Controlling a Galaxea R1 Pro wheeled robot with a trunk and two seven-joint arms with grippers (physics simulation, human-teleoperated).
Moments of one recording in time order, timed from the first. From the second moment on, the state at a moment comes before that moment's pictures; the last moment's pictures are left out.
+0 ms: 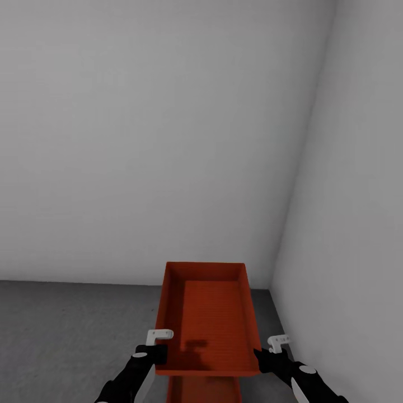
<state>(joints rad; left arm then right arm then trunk) -0.46 -0.17 0.07 -0.50 -0.10 0.21 0.14 -0.43 -0.06 0.00 -0.47 -0.02 0.03 0.32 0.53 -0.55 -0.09</state>
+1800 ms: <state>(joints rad) -0.46 -0.17 0.06 -0.49 -0.10 0.21 0.14 -0.43 -0.06 0.00 -0.47 -0.01 0.04 0.32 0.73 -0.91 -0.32</state>
